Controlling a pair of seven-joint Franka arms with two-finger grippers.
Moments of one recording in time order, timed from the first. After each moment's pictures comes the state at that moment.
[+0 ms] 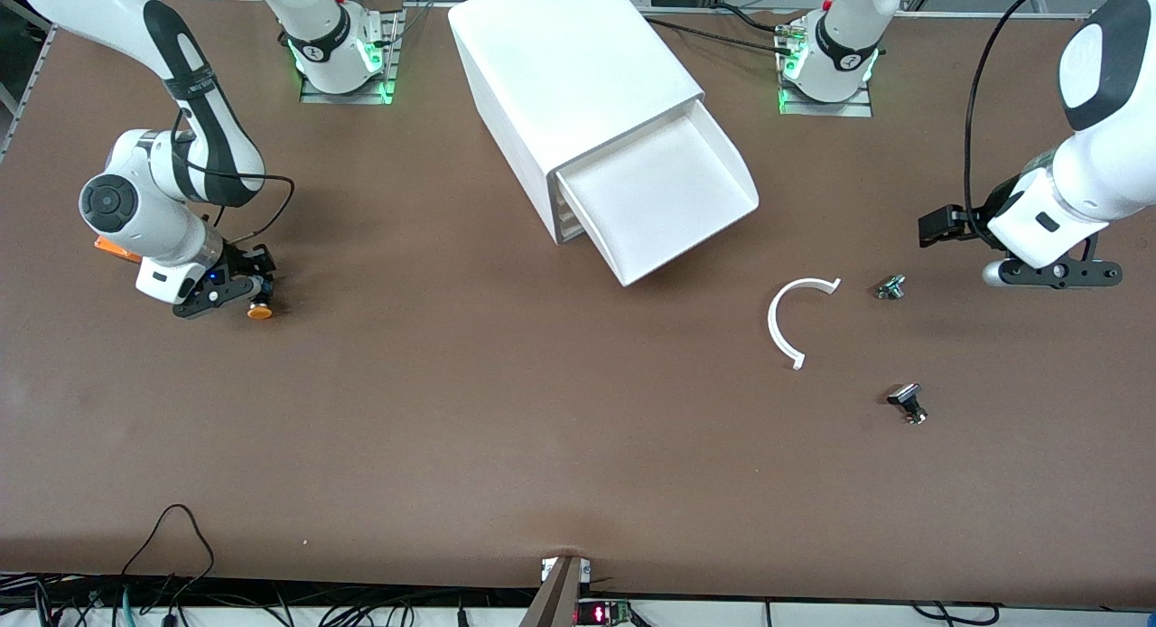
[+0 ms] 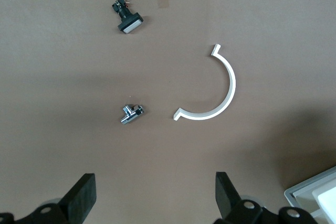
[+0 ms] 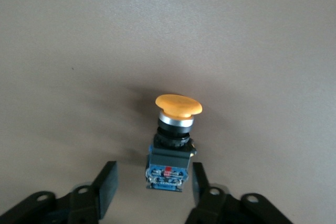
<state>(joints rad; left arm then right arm) 0.08 0.09 -0.13 -1.75 0.02 1.69 -0.07 -0.09 0.31 -0.02 -2.27 -0.12 2.52 -0.45</state>
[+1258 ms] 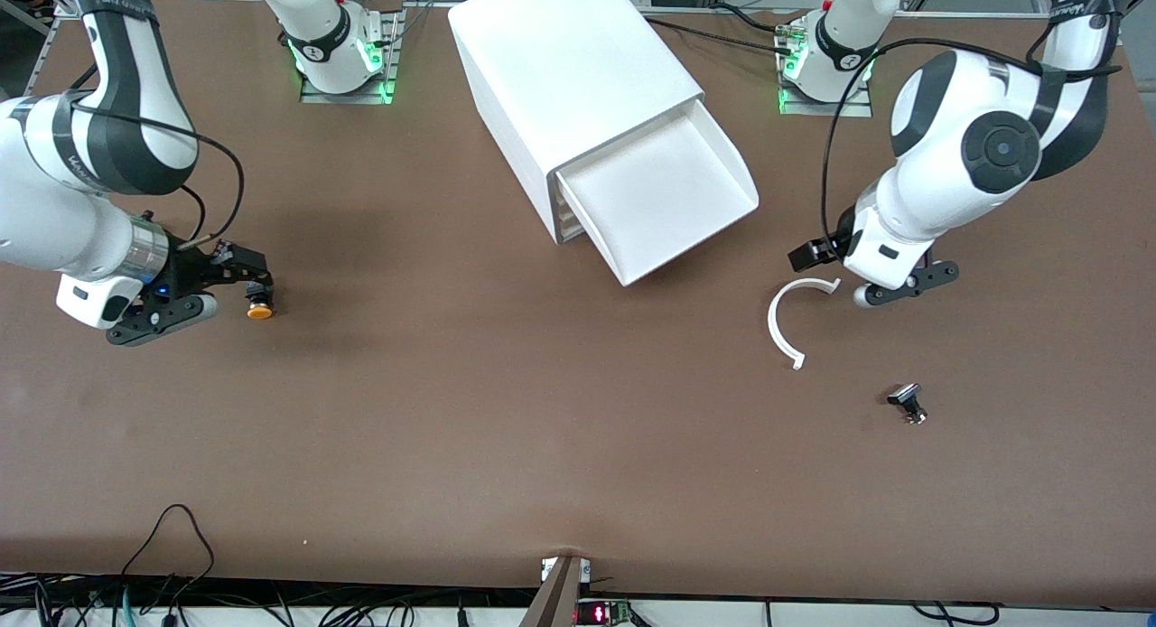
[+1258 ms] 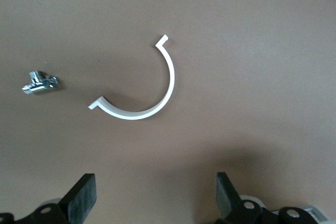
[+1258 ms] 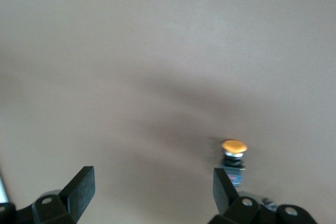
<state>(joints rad) 0.06 0.15 -0.34 -1.91 -0.05 1.95 -0.63 -0.08 0.24 0.15 -1.77 0.09 1.93 -0.24</state>
